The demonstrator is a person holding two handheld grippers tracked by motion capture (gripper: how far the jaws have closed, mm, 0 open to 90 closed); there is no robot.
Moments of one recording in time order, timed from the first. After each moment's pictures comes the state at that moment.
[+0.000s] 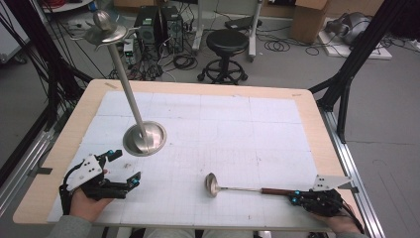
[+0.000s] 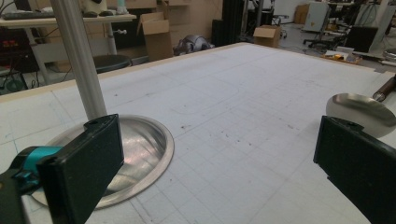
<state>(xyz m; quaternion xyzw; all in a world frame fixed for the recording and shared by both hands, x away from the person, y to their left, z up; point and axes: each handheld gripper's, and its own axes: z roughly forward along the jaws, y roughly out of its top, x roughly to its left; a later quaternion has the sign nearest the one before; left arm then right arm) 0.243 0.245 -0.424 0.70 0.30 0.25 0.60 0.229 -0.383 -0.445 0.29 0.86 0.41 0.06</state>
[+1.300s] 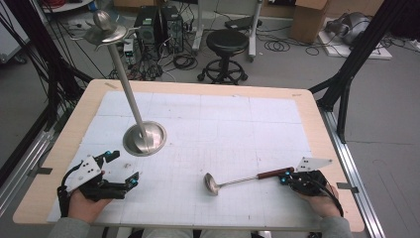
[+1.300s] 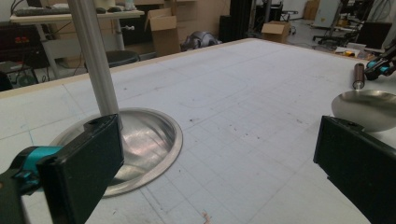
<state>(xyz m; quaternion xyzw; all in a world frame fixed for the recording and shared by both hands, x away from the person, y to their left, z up) 0.240 0.250 -0.427 0.70 0.31 0.26 0.59 0.279 -0.354 -0.445 0.31 0.87 0.37 0.13</state>
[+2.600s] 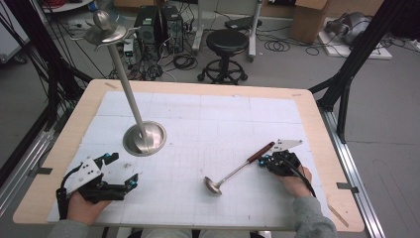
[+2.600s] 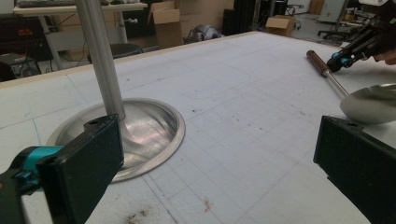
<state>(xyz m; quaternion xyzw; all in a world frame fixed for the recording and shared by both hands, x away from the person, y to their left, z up) 0.238 0.250 -0.430 0.71 0.32 0.26 0.58 0.331 -0.293 -0.443 0.33 0.86 0.36 0.15</state>
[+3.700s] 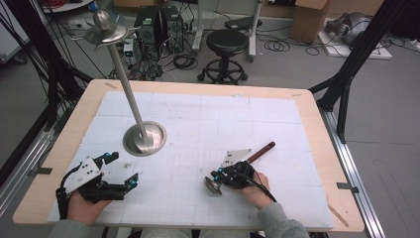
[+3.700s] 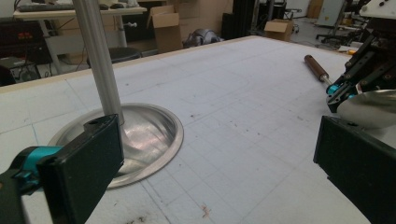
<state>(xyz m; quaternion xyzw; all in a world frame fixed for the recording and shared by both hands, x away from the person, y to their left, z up) 0.237 0.250 -0.428 0.70 0.32 0.26 0.58 0.300 -0.160 -0.440 0.20 0.90 0.39 0.07</state>
